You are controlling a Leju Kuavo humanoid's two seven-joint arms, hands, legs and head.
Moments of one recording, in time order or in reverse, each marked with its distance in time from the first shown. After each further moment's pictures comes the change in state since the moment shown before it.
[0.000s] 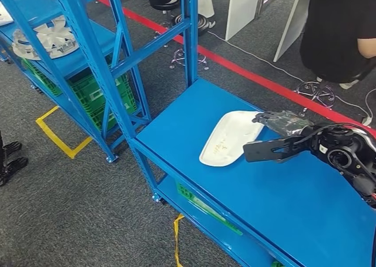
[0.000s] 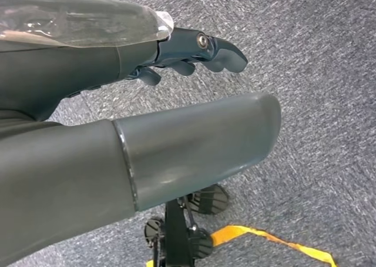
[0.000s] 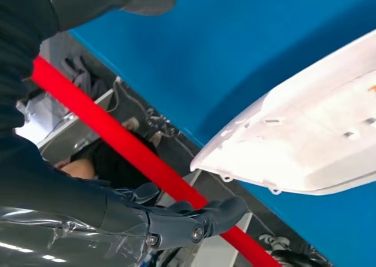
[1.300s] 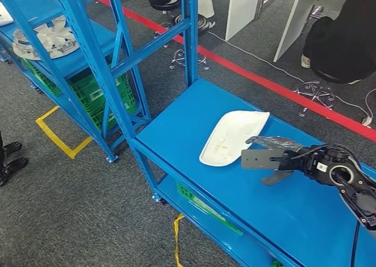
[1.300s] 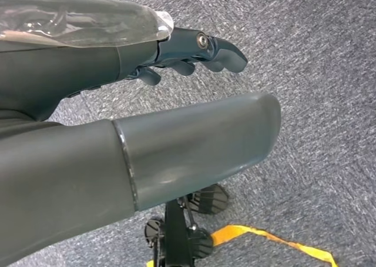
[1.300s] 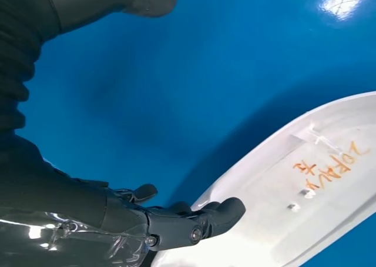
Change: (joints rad) left arm -0.005 -0.003 0.006 0.000 -0.015 0.002 0.006; right arm 0.177 0.068 -0.082 -0.023 -0.349 -0.077 0.178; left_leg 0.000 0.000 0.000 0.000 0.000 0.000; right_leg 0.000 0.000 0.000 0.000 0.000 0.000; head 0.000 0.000
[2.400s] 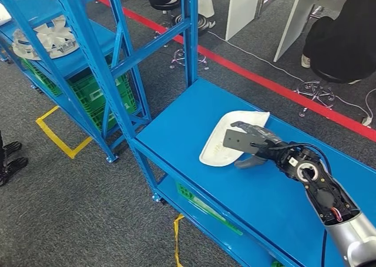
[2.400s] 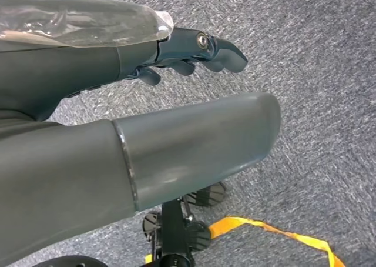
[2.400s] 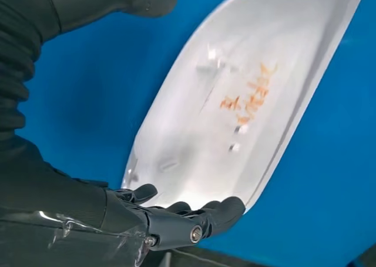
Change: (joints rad) left arm -0.015 -0.025 0.004 0.000 -0.023 0.007 0.000; right arm -0.061 0.274 -0.034 0.159 0.175 -0.161 -0.089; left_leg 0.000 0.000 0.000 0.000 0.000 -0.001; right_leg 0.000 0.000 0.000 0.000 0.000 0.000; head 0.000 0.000
